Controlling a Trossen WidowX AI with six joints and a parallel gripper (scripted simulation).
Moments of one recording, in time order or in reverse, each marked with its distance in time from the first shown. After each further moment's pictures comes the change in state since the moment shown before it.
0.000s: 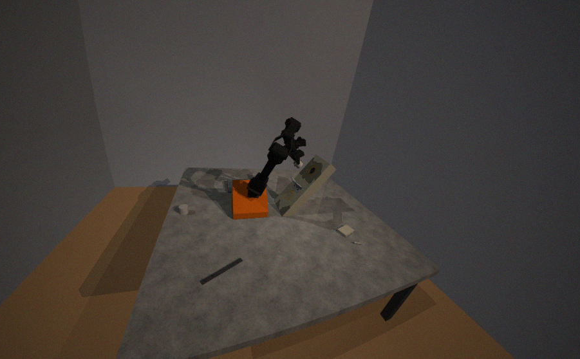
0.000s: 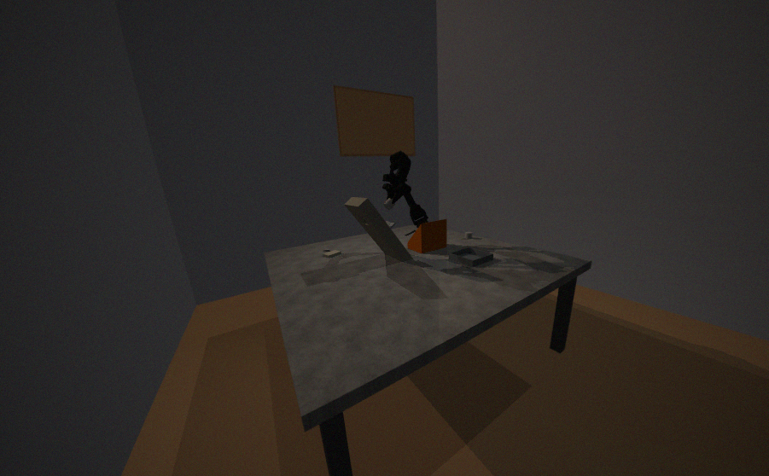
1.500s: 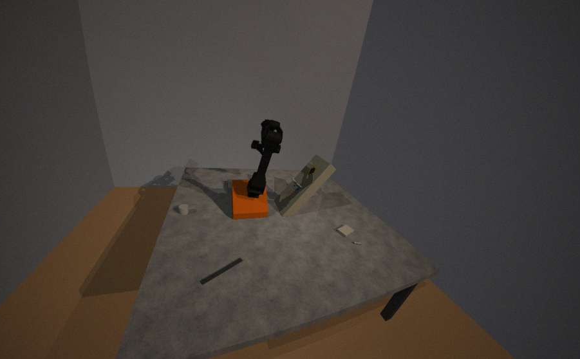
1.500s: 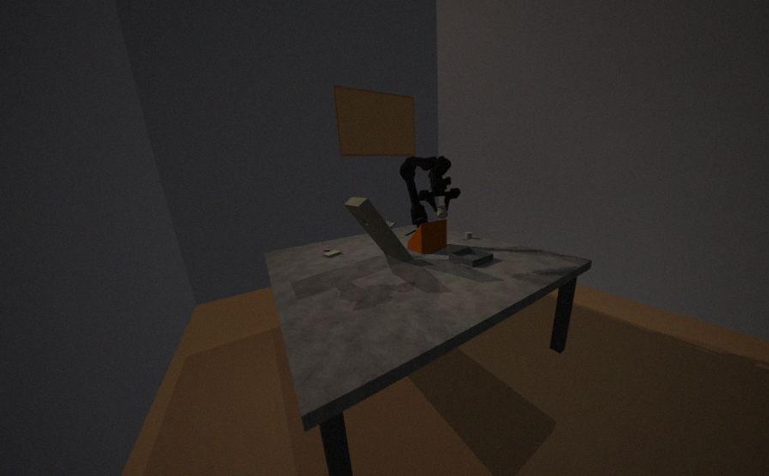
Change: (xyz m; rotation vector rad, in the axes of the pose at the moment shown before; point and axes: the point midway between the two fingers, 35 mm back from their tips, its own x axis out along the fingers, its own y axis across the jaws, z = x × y) arm -0.032 0.214 -0.124 -0.952 -0.002 0.561
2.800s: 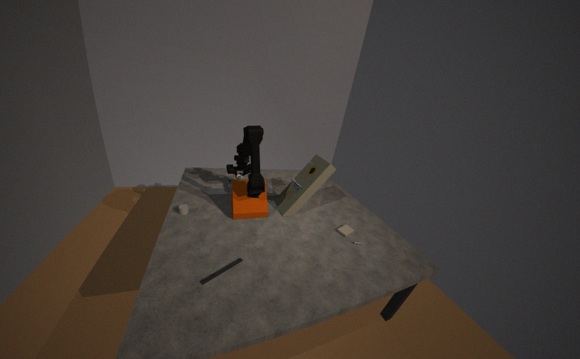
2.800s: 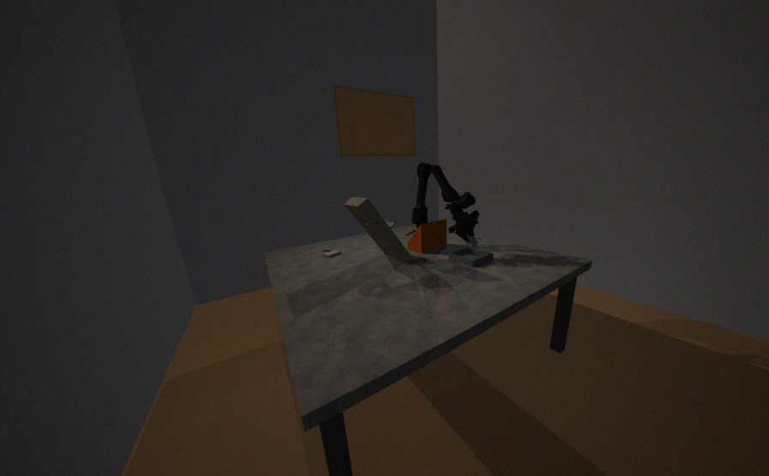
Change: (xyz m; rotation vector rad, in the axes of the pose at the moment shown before) arm 0.121 0.158 -0.127 -0.548 -0.010 0.319
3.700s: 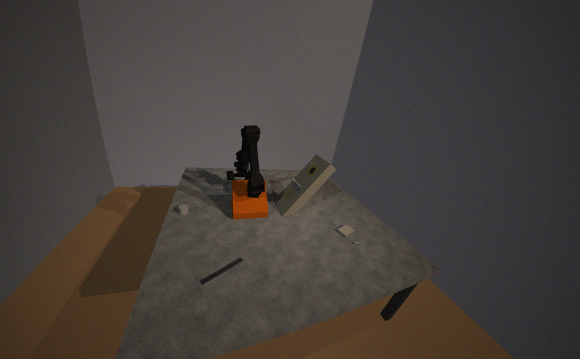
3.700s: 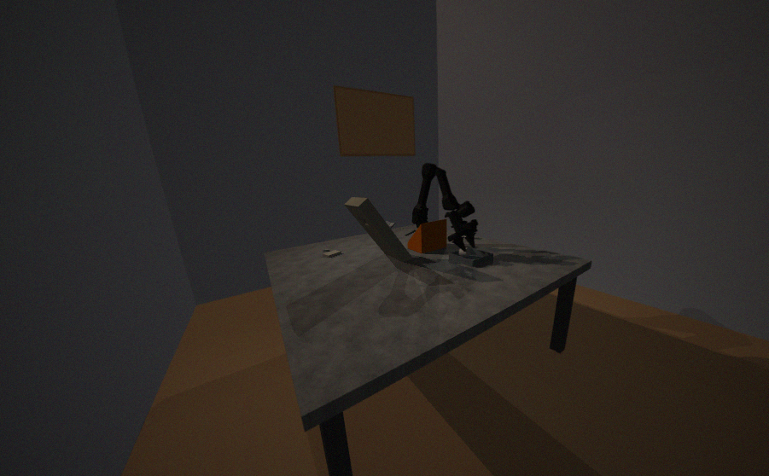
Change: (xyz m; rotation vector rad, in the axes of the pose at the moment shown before) arm 0.036 0.000 -0.028 0.001 0.015 0.000
